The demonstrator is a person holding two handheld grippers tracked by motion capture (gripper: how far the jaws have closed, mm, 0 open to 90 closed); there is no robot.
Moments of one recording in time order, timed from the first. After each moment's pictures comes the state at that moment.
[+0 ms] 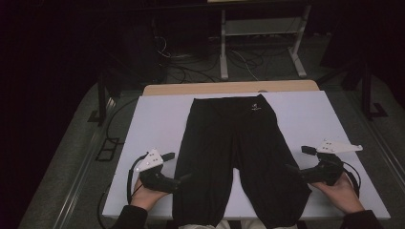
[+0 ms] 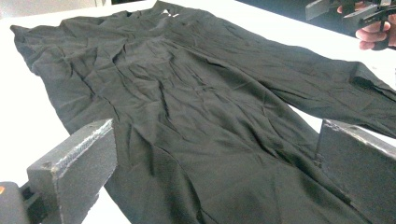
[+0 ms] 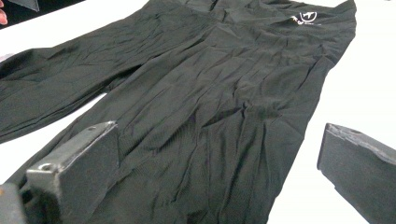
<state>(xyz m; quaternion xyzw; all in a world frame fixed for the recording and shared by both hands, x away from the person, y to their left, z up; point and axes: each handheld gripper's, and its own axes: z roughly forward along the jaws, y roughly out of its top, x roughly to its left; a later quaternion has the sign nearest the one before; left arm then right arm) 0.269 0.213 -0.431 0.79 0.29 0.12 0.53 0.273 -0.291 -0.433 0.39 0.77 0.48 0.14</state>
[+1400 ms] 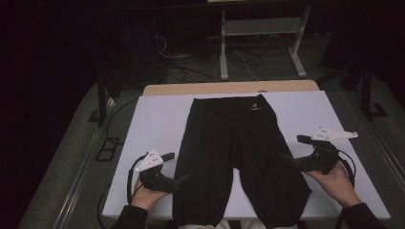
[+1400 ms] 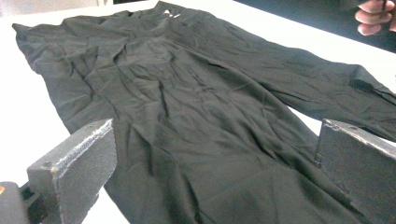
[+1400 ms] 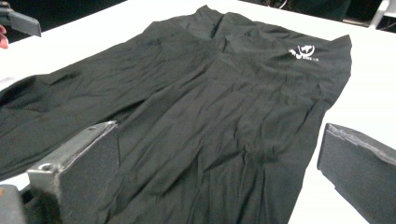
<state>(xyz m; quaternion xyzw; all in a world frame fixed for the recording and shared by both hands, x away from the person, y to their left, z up) 0.268 0.212 -0.430 0.78 0.30 0.12 0.53 0.291 -0.273 -0.401 0.38 0.77 0.48 0.15</state>
